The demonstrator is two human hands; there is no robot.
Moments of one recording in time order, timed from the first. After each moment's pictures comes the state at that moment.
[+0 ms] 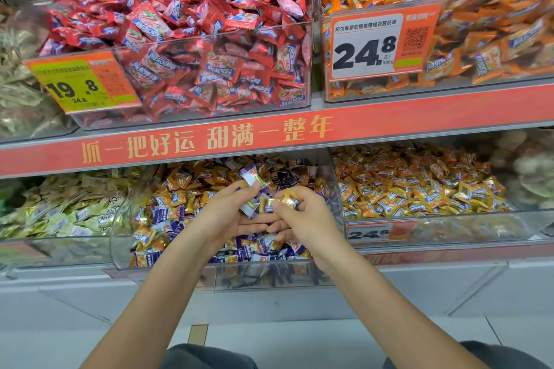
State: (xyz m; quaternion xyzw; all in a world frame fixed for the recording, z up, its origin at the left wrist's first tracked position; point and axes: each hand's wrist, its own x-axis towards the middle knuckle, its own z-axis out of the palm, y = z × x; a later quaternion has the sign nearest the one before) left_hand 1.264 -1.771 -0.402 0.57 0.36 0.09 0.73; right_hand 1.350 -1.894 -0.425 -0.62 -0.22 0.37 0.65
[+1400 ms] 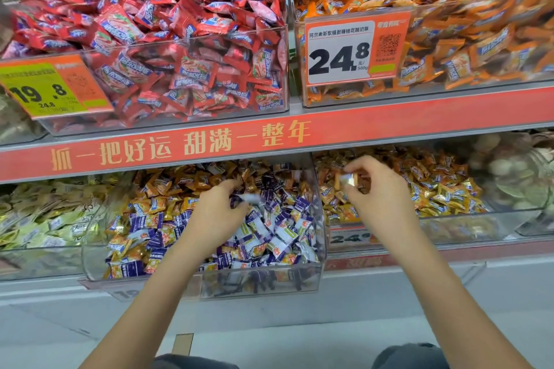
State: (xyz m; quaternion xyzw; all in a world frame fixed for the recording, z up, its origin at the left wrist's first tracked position) left_hand 1.282 -1.782 -0.404 0.90 0.35 0.12 0.25; right_hand 1.433 -1.968 -0.415 -0.85 -0.30 -0.03 0.44
